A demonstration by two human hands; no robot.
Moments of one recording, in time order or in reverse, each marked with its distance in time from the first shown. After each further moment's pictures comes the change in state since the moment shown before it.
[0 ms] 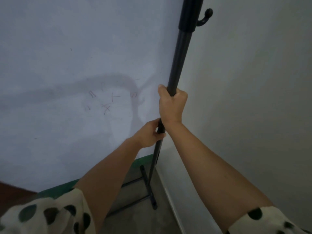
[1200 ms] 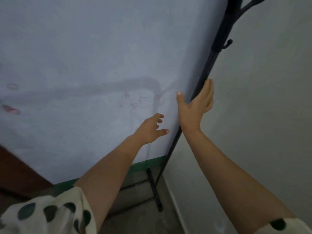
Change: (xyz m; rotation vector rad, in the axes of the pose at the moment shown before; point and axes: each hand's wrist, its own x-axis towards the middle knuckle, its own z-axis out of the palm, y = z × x) left_hand -0.110 0.021 -0.064 -0.020 0.149 -0.105; right_hand -0.084 -0.061 0.020 -0.593 0.162 -0.221
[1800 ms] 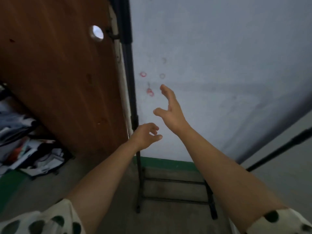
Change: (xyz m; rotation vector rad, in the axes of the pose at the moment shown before) left_hand -0.296 -0.170 -0.258 0.108 0.343 -0.384; right_hand -0.274 -0.241 0.191 0.405 -1.058 -0.100
